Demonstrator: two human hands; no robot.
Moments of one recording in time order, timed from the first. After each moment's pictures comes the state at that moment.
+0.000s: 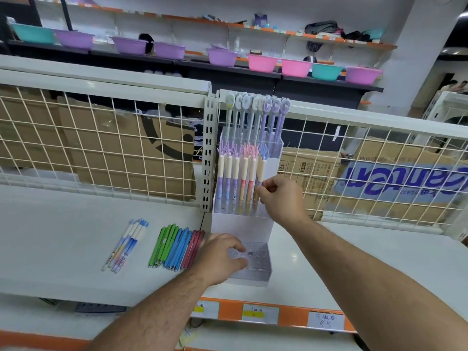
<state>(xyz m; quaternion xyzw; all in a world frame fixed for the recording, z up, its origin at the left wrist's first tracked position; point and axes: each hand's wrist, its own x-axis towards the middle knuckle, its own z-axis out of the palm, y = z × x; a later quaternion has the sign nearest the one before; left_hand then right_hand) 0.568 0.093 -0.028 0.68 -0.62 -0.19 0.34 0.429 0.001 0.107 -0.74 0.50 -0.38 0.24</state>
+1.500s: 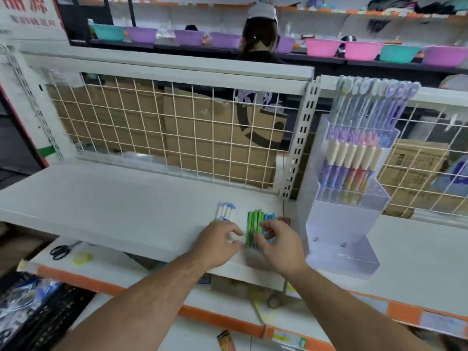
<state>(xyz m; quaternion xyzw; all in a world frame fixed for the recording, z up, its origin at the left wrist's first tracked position) 0.762 0.207 -0.043 0.74 -0.56 -0.15 0.34 0.590 0.132 -0.030 -0.81 0.44 -0.30 0.25</state>
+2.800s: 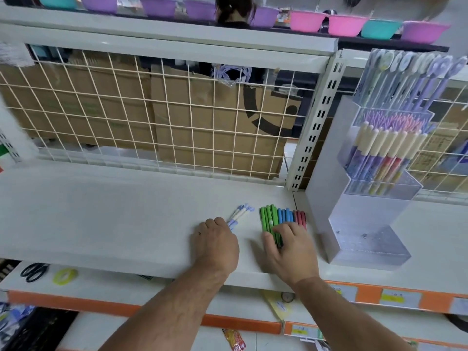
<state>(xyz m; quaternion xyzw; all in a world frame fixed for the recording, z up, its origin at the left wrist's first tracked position) 0.797 0.189 -0.073 0.87 -0.49 0.04 0.10 0.629 0.135 -0.081 -0.81 0.46 -0.35 0.05</state>
